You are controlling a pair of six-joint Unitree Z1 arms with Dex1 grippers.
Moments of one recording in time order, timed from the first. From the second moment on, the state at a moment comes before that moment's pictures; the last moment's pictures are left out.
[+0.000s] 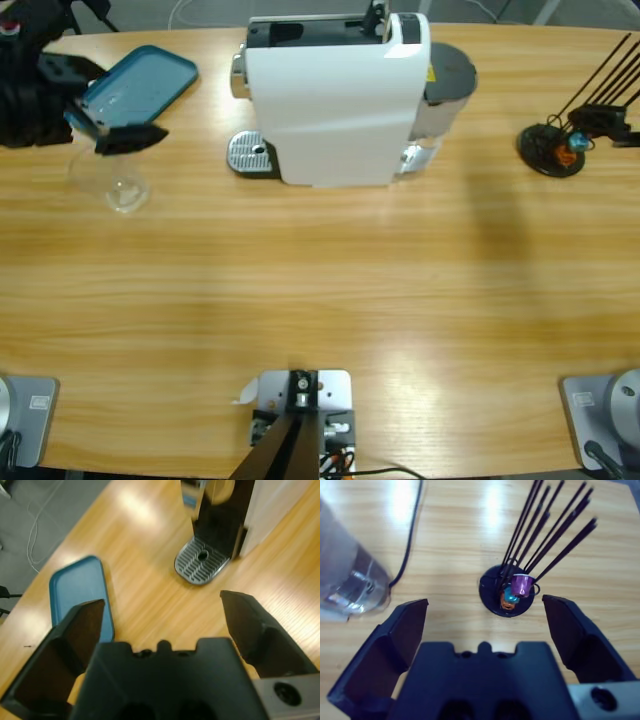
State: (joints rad) arm 0 -0.82 1.36 -0.83 0.16 0.20 0.25; arm 1 0.44 1.22 -0.60 0.10 -0.41 0.29
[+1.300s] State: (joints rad) arm 0 -0.82 1.31 -0.80 0.15 0.20 0.02; arm 1 0.08 1.42 -0.29 -0.54 -0.19 0.21
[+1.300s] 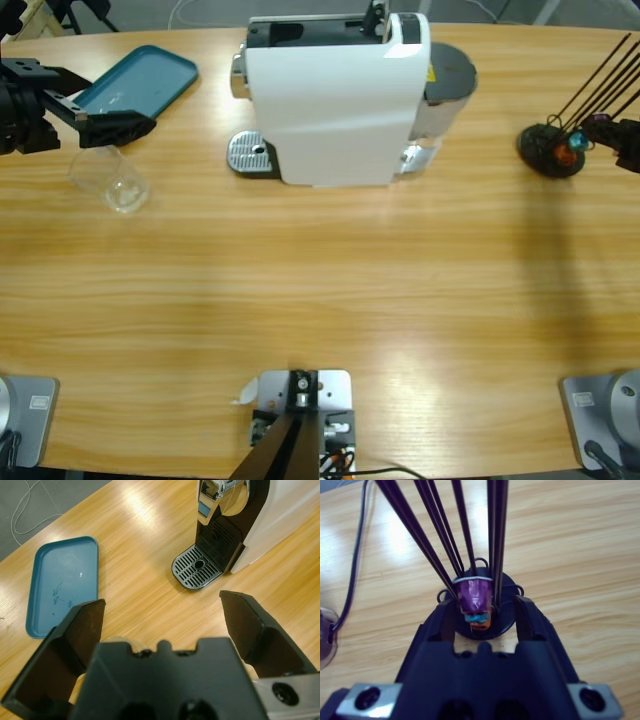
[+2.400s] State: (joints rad) arm 0 -0.82 1.31 -0.80 0.14 0.20 0.02; arm 1 0.07 1.43 -0.27 -0.60 -0.17 0.20
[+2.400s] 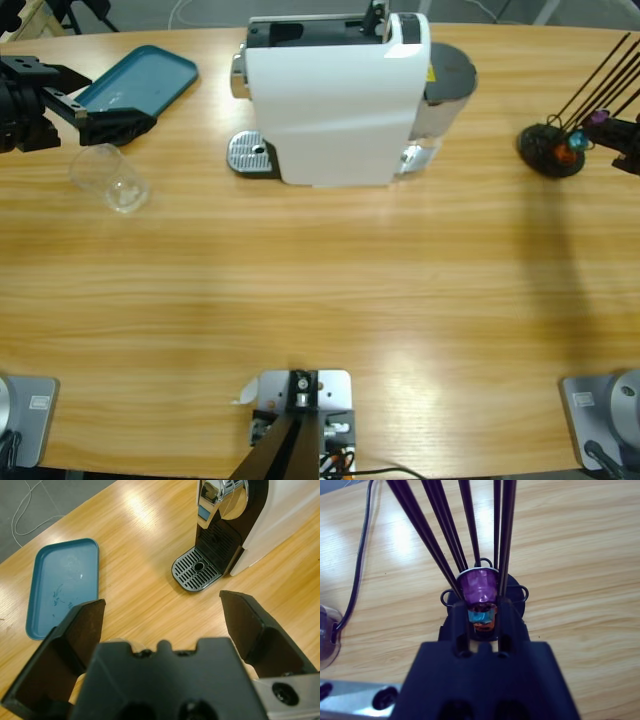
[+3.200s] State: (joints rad) arm 0 -0.82 1.31 -0.78 0.13 0.20 -0.03; arm 1 0.08 1.22 -0.36 -0.34 -0.17 0.24
